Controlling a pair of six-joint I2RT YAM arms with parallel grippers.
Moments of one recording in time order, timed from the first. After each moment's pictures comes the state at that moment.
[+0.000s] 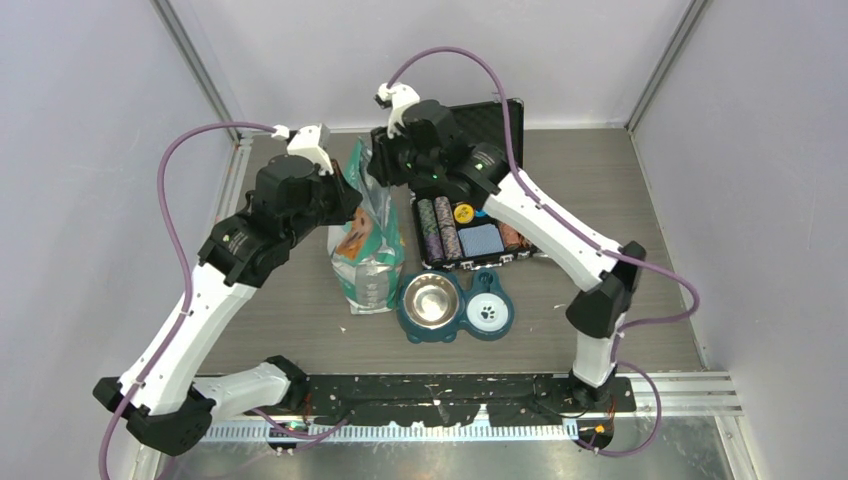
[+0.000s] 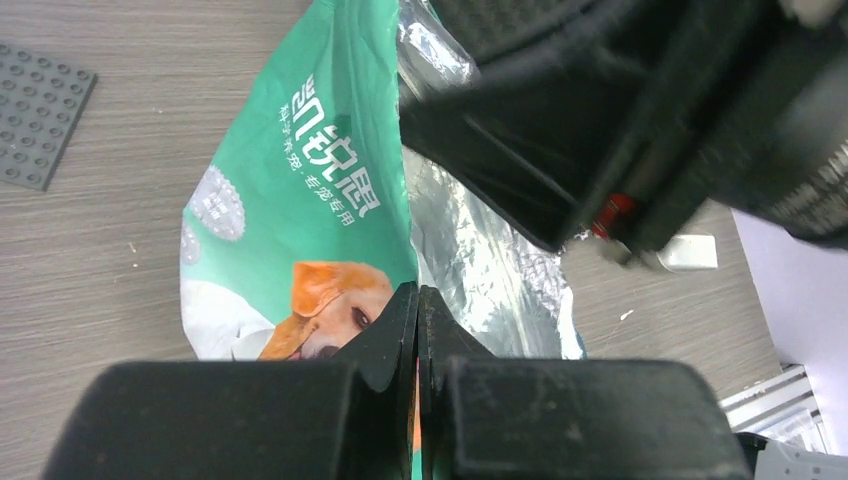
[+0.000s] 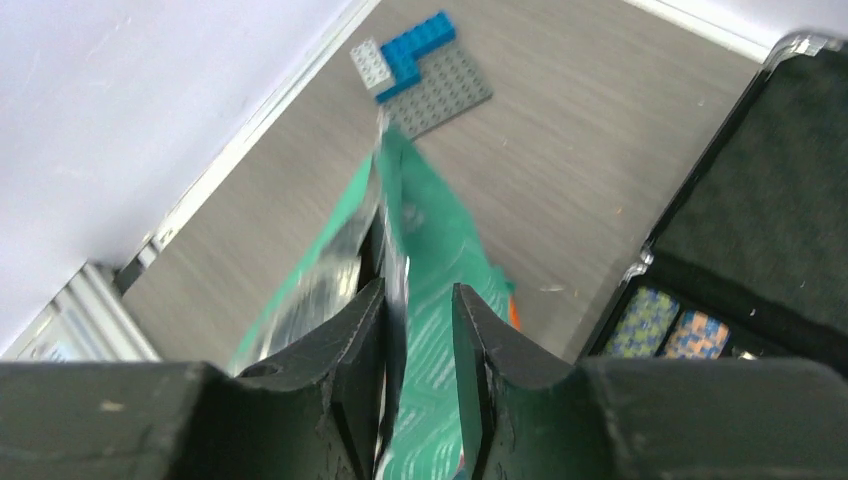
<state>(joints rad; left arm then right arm) -0.60 1.08 1.43 -0.76 -0.18 -0.48 0.86 1.89 2.12 -0.59 0.05 0.26</state>
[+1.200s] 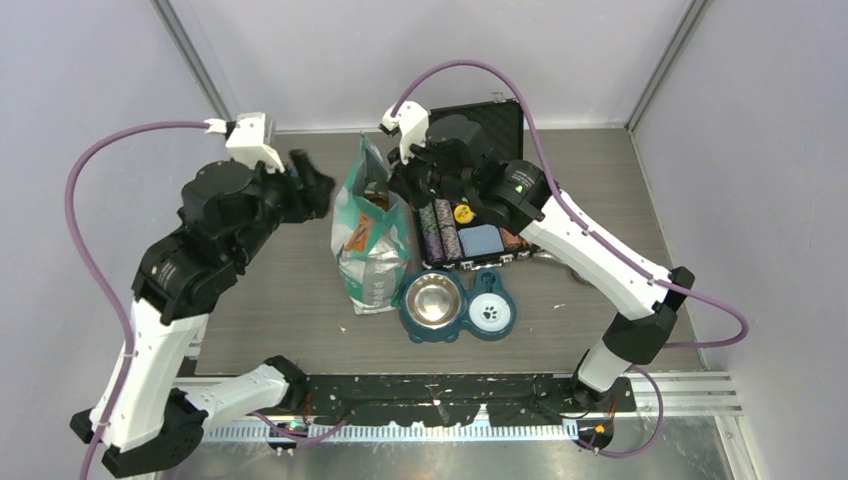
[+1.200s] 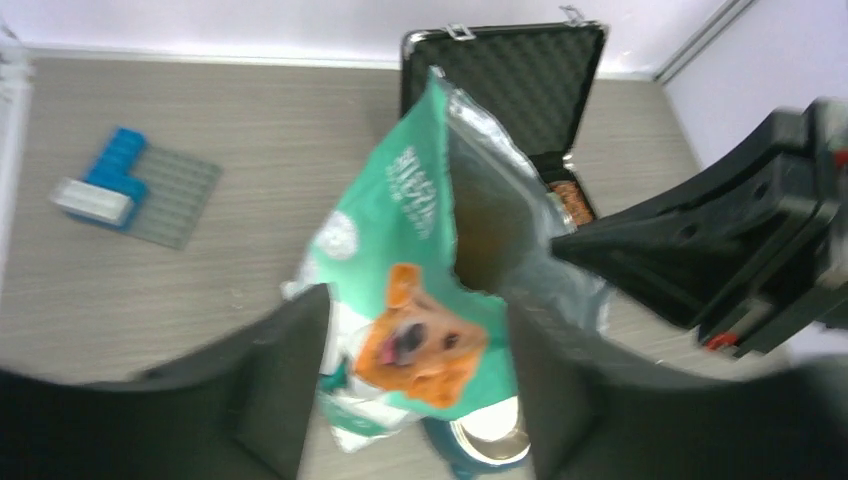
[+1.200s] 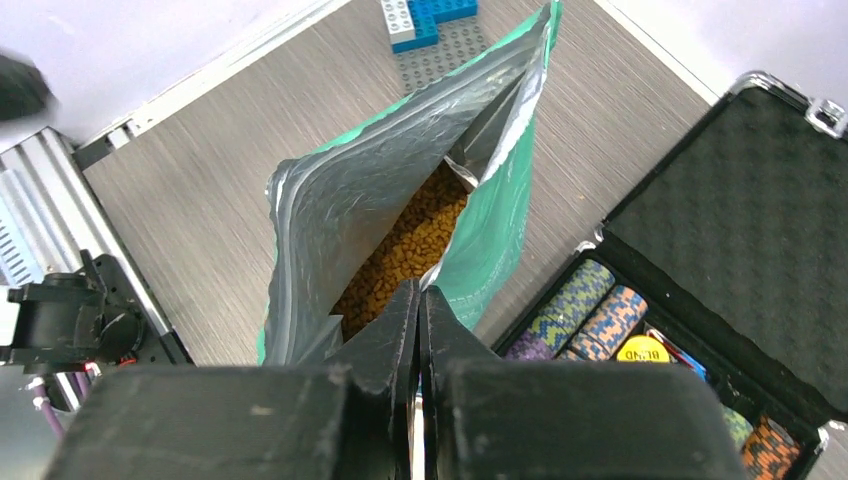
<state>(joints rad) -0.62 1.00 1.65 -0.91 -0.35 -0.36 0.93 1.63 1.93 -0.68 0.05 0.03</state>
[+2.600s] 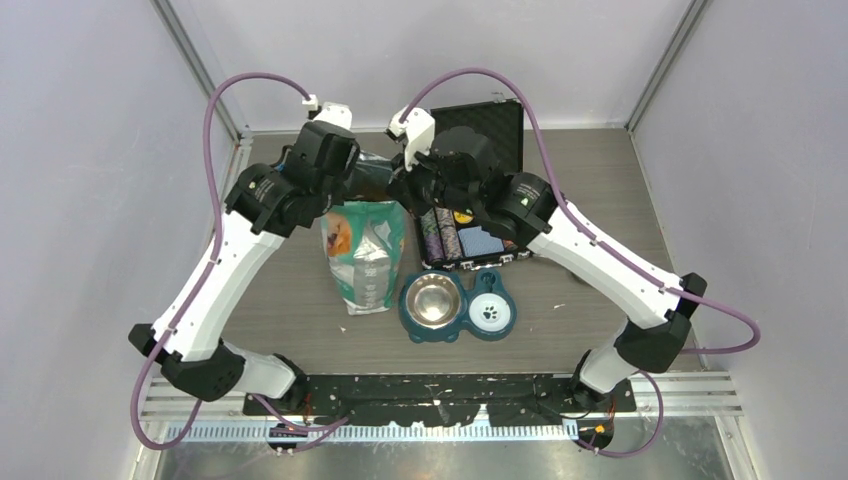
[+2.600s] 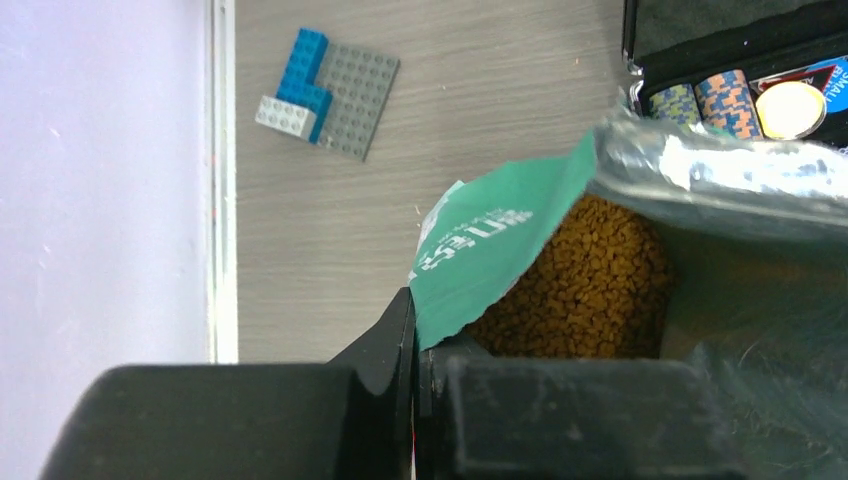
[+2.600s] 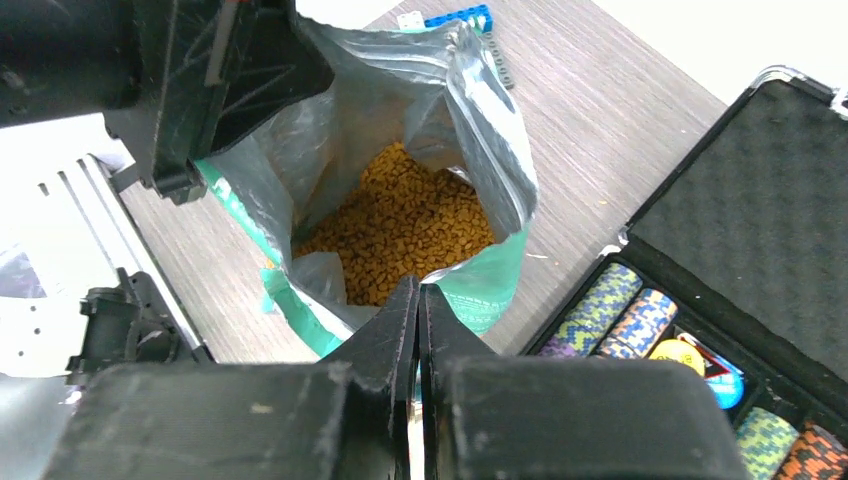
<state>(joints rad) -0.63 1.37 1.82 -1.18 -0.62 -0.25 0.95 1.57 1.83 -0.60 0.07 0.08</state>
